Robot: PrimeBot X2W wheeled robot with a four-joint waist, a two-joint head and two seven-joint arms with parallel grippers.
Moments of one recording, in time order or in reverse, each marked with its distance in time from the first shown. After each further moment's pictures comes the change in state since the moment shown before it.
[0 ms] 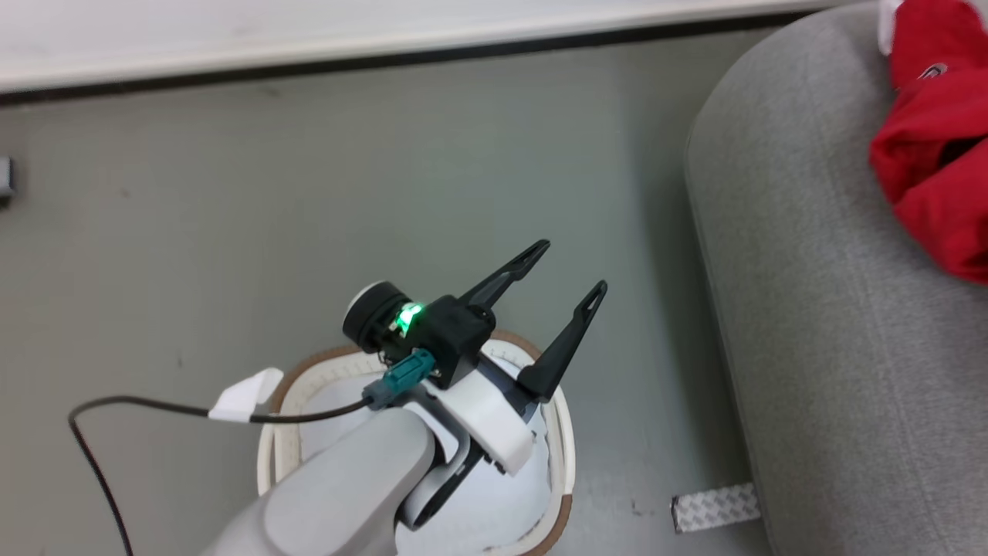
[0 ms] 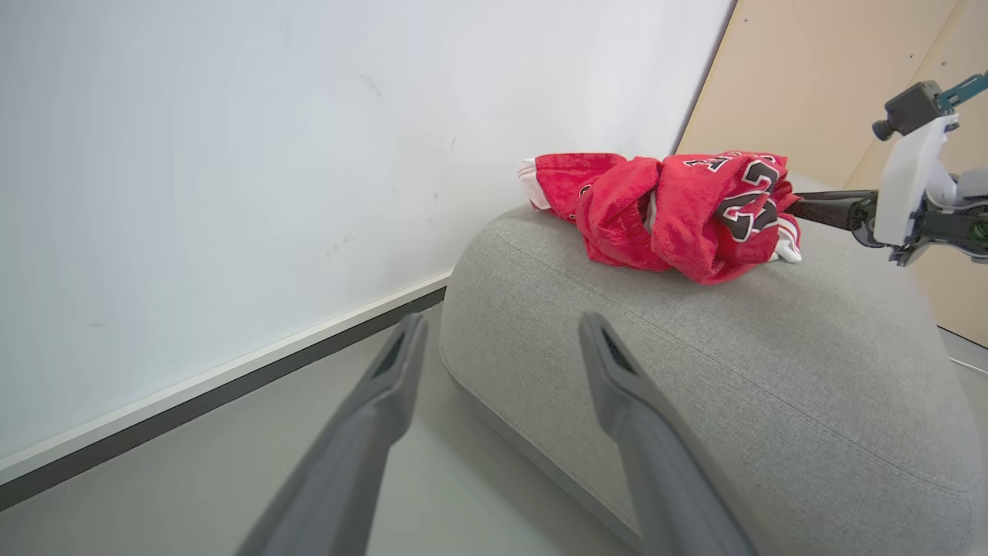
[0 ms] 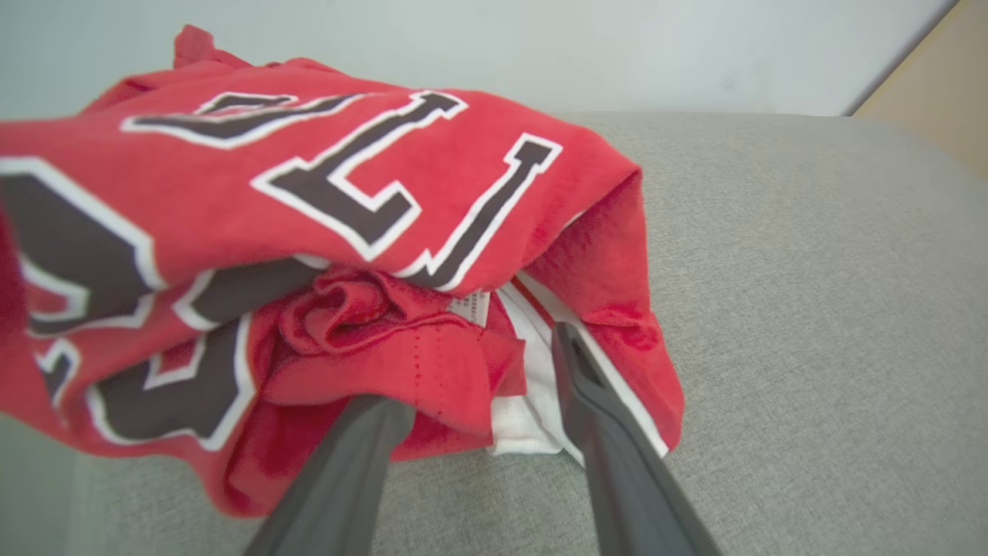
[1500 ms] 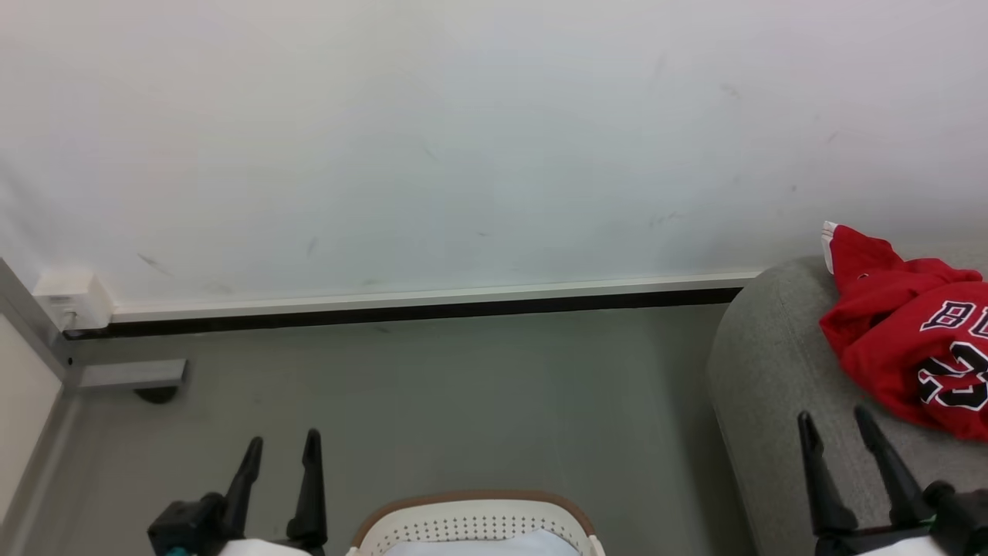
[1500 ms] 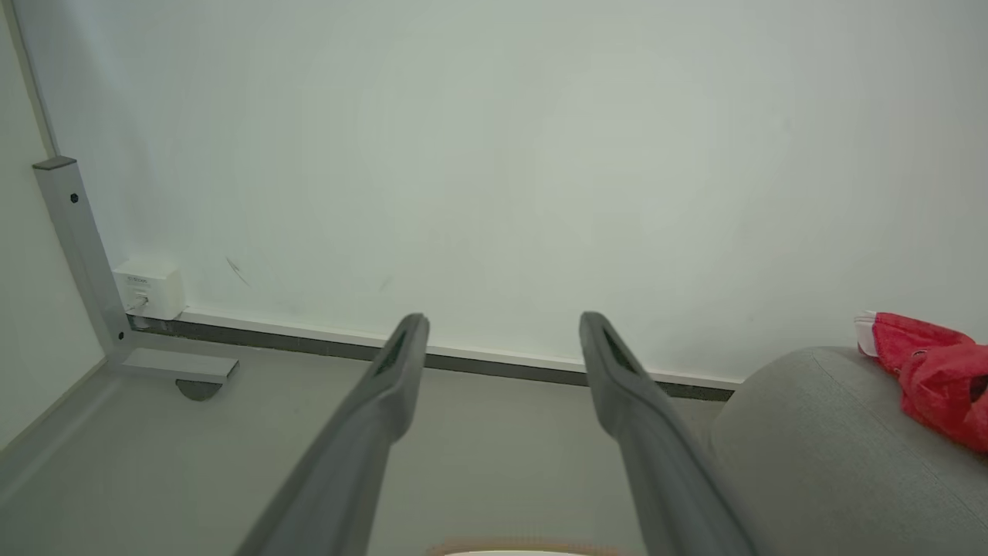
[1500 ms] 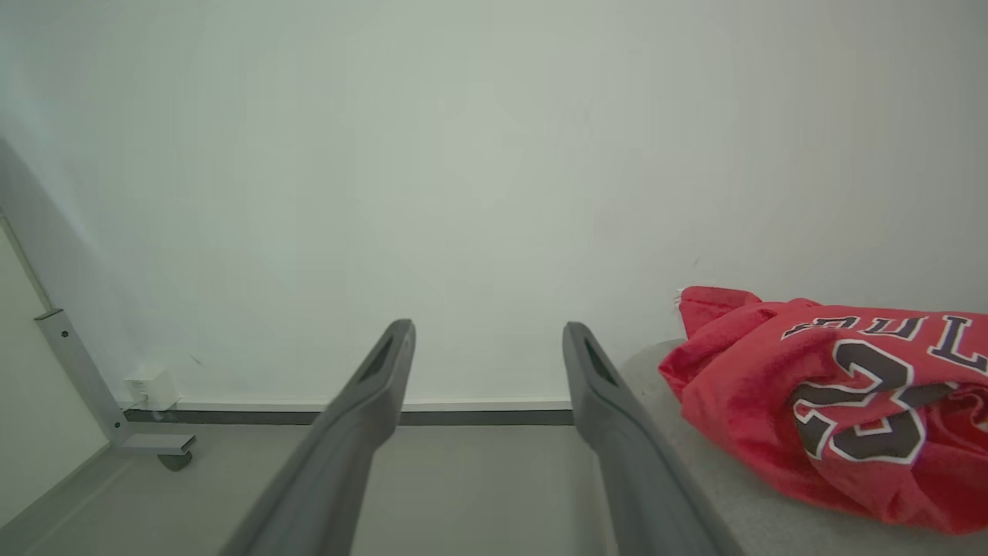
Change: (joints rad) left arm 0.683 -0.161 0.812 0.009 0.177 -0.049 -0.017; right arm 0.664 0.426 -0.101 -0.743 -0.287 0.000 -0.108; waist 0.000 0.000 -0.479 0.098
